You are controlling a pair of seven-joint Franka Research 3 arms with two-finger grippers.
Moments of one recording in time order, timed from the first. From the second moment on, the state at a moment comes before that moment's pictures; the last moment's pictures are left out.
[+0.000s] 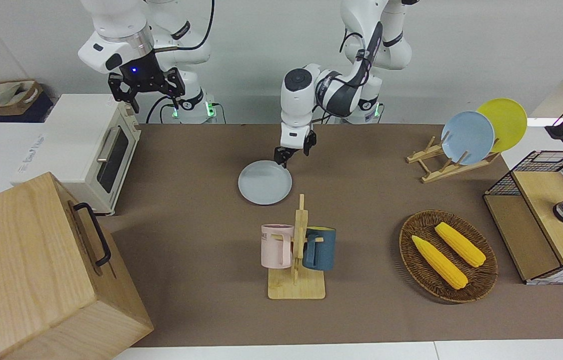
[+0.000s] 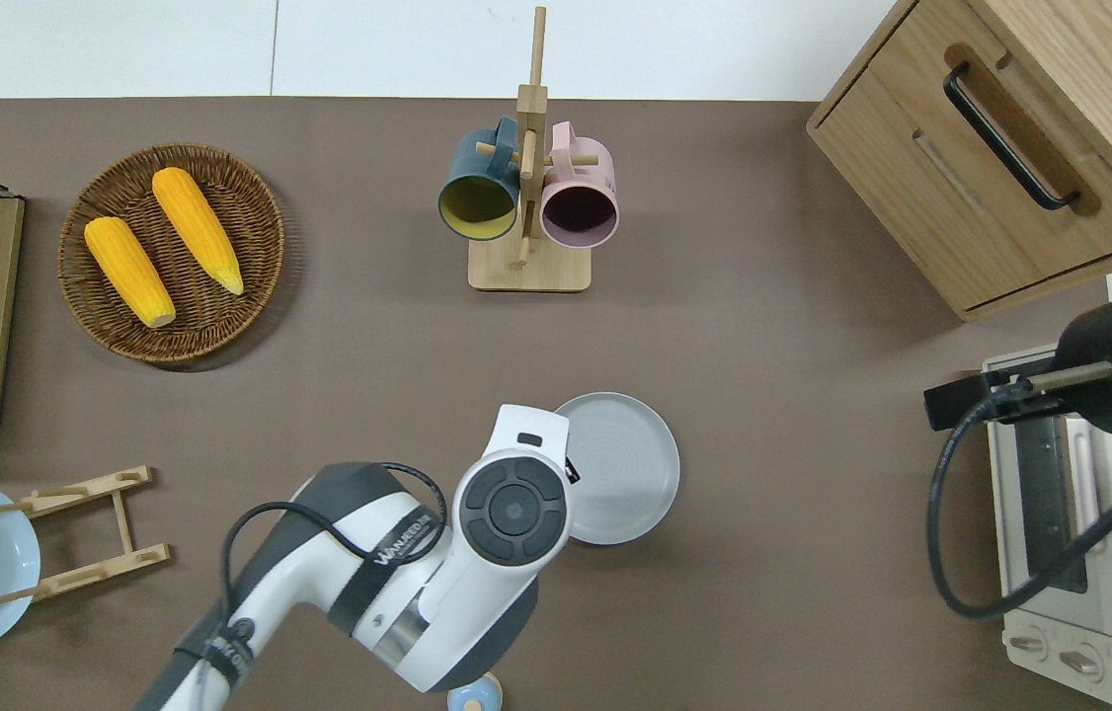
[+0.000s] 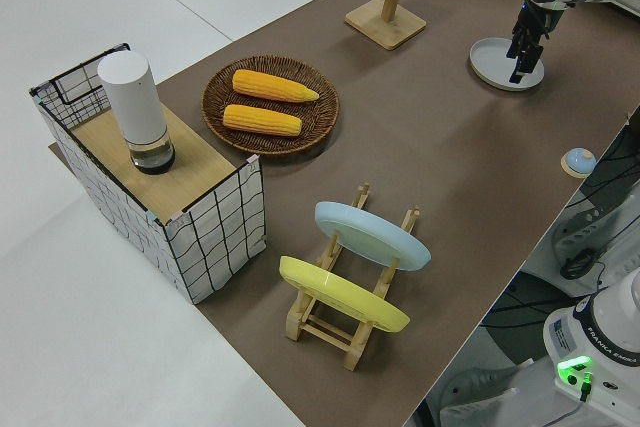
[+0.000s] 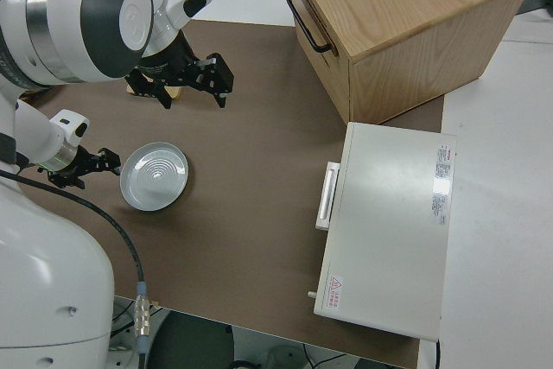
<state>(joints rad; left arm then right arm) -0.37 0.10 -0.33 -2.10 0.04 2.13 -1.23 0.02 -0.01 0.12 -1.48 0.00 1.39 0.02</state>
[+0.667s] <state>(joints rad) 0.00 -0.13 -0.29 -1.94 -0.03 1.70 -0.54 0.02 -0.01 0.12 -1.48 0.00 1.39 0.02</state>
